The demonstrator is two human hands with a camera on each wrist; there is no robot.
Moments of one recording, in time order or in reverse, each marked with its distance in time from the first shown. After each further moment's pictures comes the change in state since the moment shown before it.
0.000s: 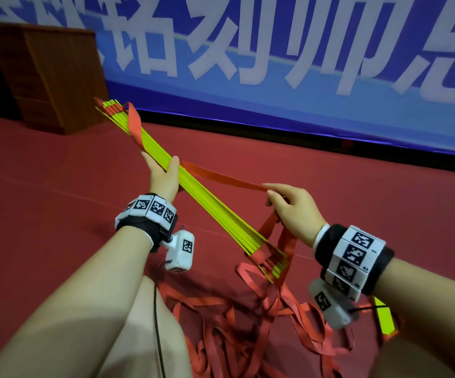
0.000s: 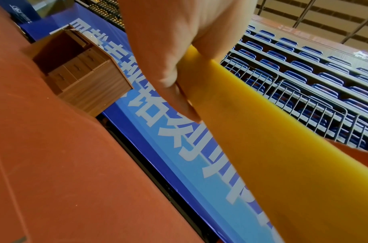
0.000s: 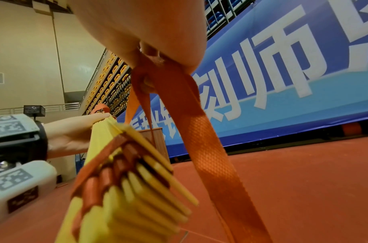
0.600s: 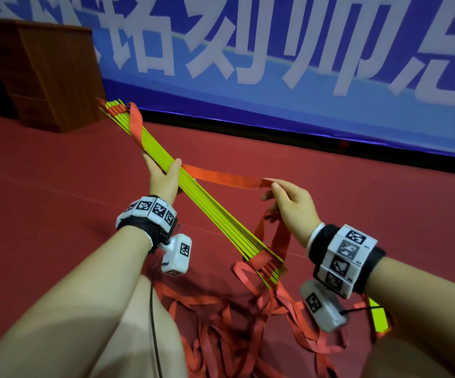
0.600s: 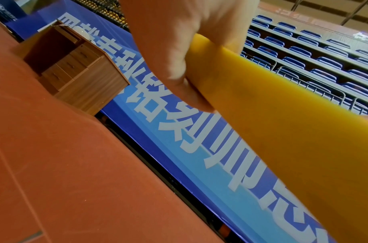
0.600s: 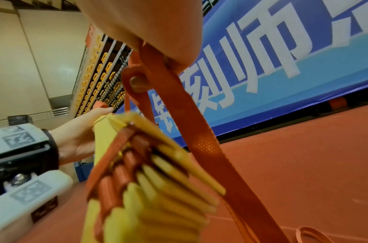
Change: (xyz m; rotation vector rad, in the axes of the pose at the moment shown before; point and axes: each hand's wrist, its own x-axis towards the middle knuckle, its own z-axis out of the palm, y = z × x) left_hand 0.000 -0.008 0.005 -0.027 0.034 -0.026; right_hand -0.003 -0.002 0.004 0.354 0.082 0.141
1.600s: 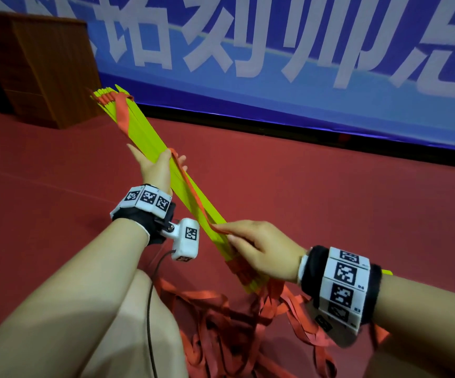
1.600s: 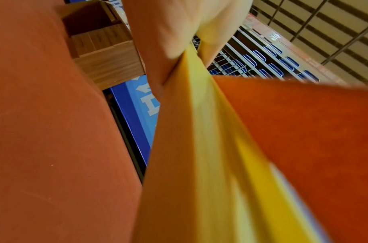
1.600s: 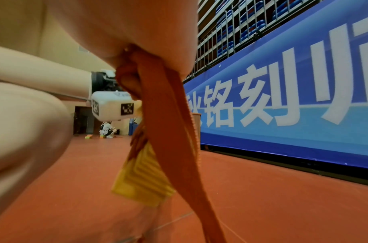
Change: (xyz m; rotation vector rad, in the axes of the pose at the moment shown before) left_hand -0.006 0.020 0.008 -0.392 0.015 -0.014; right_hand -0.053 -0.001 0.019 -0.511 -0.591 -0.509
